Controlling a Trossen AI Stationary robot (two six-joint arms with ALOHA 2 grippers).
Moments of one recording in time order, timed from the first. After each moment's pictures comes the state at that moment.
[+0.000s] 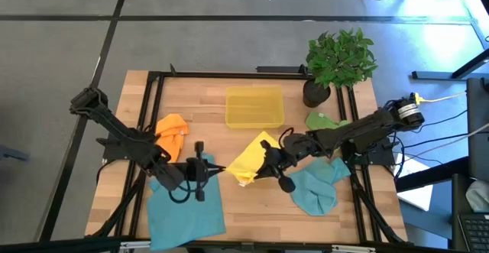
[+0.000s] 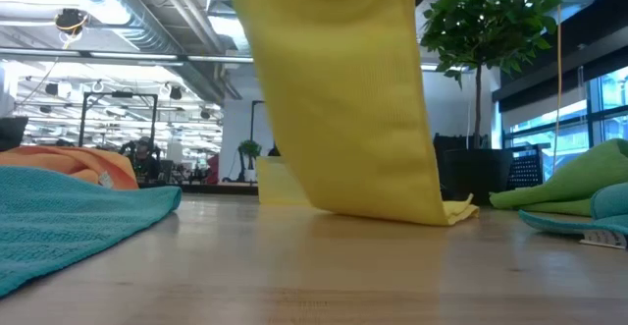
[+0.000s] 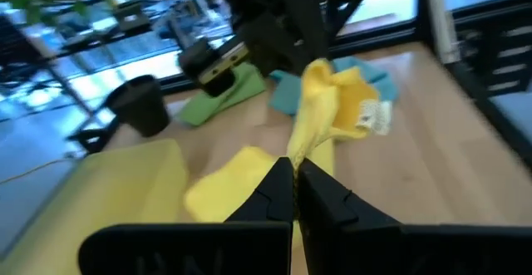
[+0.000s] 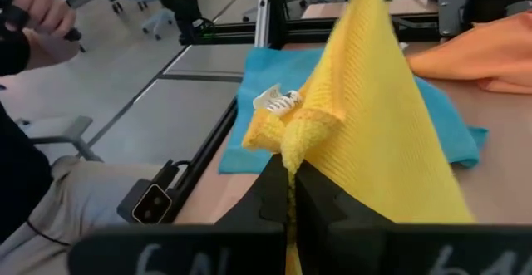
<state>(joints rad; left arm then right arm) -0.65 1.30 0.82 0.07 -0.76 -0.05 0.26 1.50 0.88 0.27 -0.24 0.18</state>
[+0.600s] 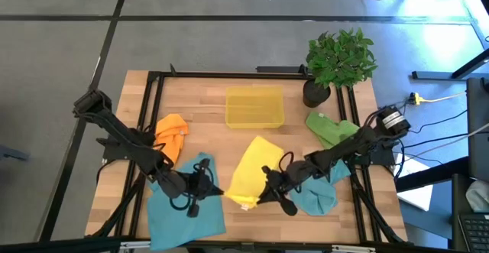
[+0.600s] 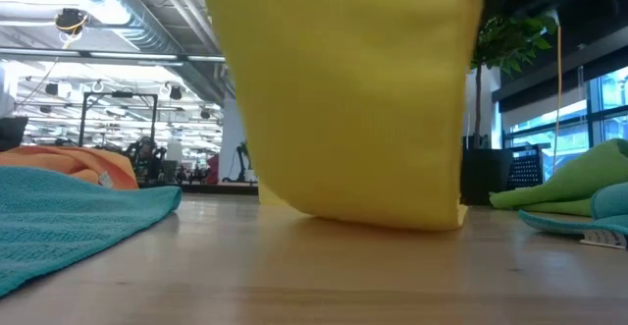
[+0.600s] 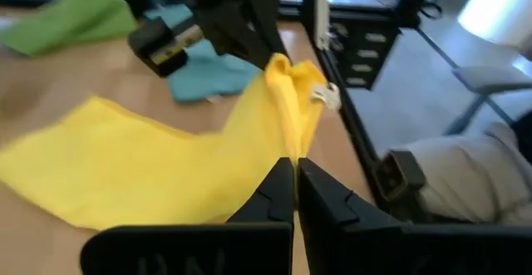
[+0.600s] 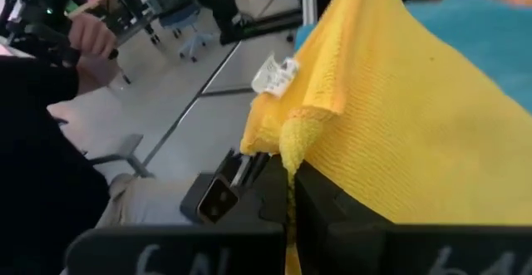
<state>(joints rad) -0.69 1.38 0.82 0.09 -0.45 -0.40 0.47 1.71 0.77 0.64 -0.14 0.42</state>
